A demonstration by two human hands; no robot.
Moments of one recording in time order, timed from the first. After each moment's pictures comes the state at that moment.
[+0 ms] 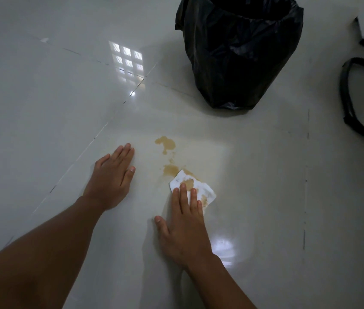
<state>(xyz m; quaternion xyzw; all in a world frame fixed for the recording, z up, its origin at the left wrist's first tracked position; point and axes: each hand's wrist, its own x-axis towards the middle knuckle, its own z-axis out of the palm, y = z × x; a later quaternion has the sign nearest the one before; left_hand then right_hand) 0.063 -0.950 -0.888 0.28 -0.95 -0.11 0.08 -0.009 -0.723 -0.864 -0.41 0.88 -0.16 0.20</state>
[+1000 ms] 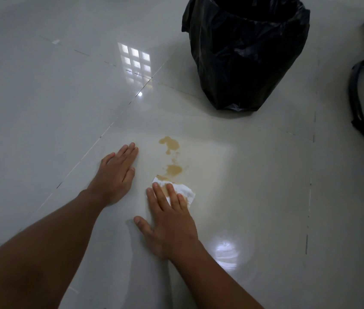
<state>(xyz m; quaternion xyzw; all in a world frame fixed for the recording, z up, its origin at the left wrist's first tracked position) 0.064 -0.955 -0.884 0.27 -0.95 -0.16 0.05 0.000 -0.748 -0.861 -0.51 0.83 -0.12 0.20</state>
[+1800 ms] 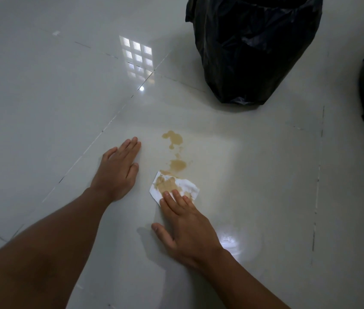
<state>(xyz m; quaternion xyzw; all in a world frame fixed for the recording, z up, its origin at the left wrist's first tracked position) 0.064 -0.951 -0.888 0.28 -0.95 -0.13 0.08 -0.017 -0.715 -0.854 -0.57 0.79 -0.15 0.19</state>
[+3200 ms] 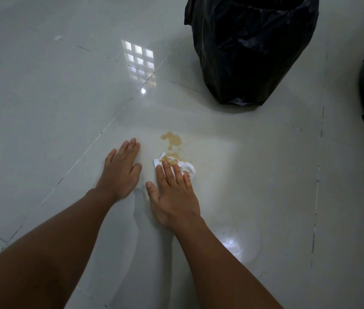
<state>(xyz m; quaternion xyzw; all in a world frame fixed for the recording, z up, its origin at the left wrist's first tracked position) 0.052 -0.941 -0.886 0.33 -0.92 -0.20 0.05 -0.029 -0.782 -0.872 -0.45 0.85 -0.16 0.22</state>
